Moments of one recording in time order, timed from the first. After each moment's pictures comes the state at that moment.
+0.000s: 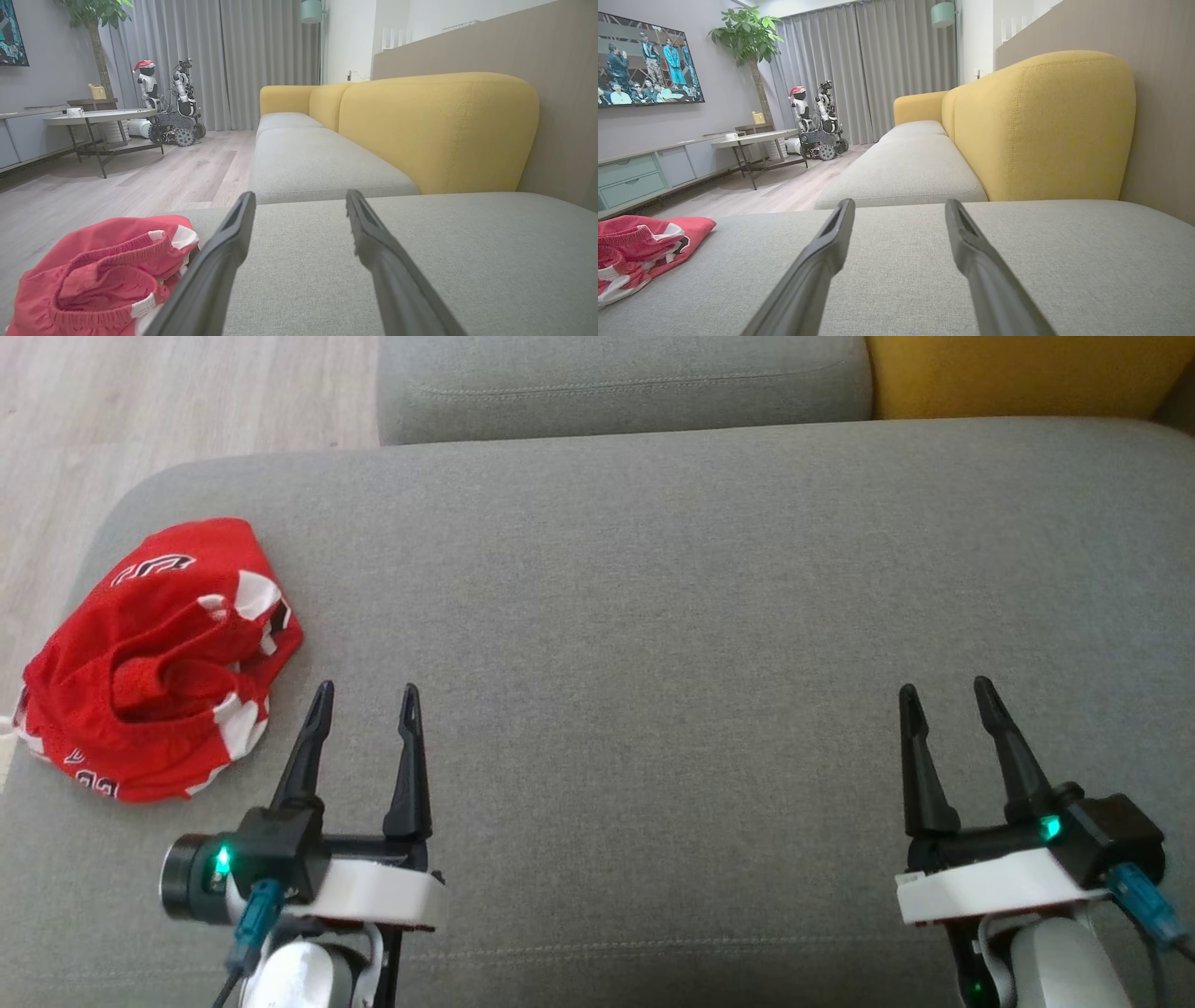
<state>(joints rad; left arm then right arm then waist) 0.00 0.04 -0.22 0.01 -0.06 0.11 -0.25 -0.04 -0.05 0.12 0.22 0.05 0.12 -0.25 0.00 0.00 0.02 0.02</state>
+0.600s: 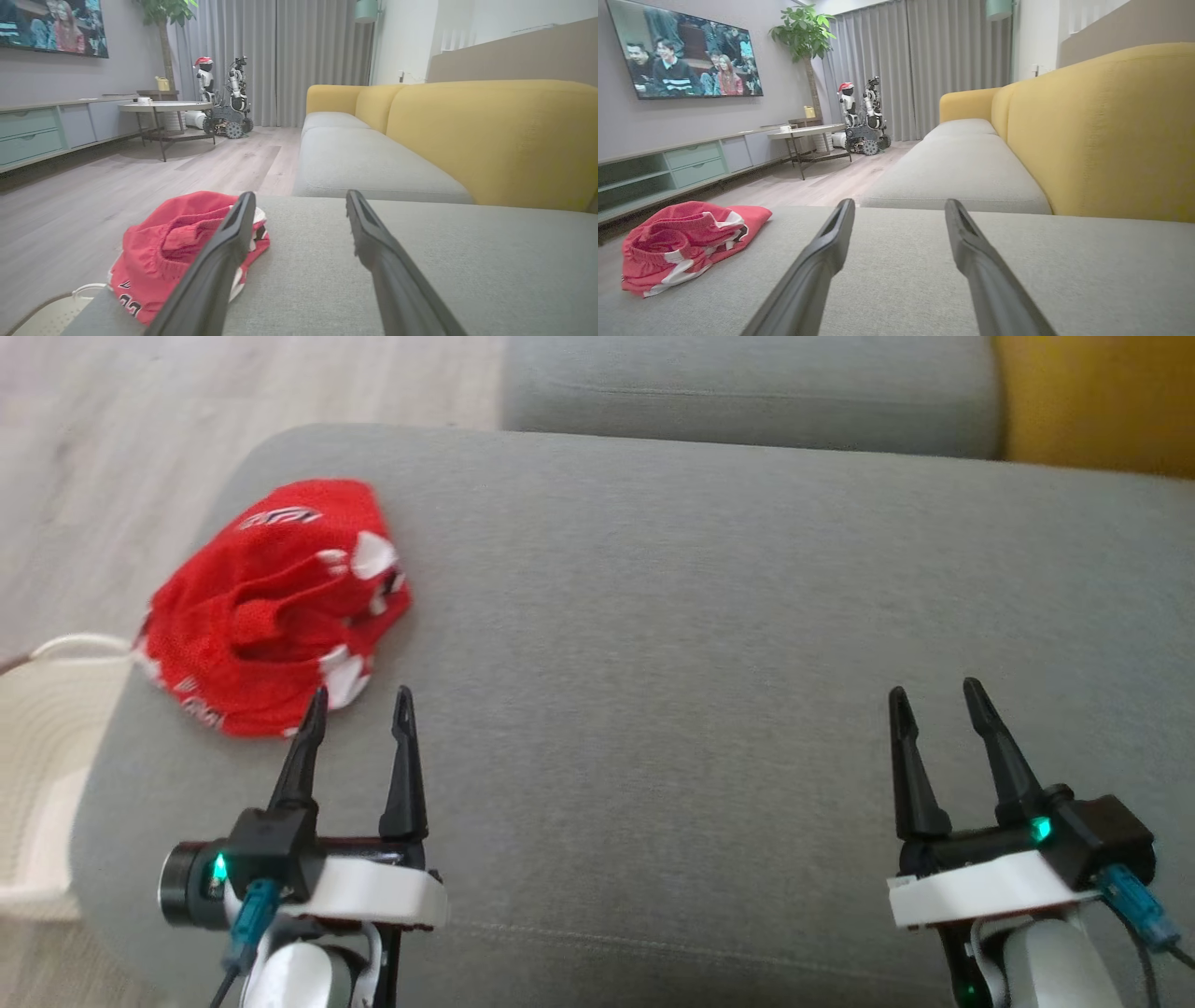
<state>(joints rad) 0.00 0.04 -0.23 0.02 -0.08 0.13 -0.25 -0.04 -0.05 0.13 0.21 0.05 0.12 -0.25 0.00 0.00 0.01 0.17</state>
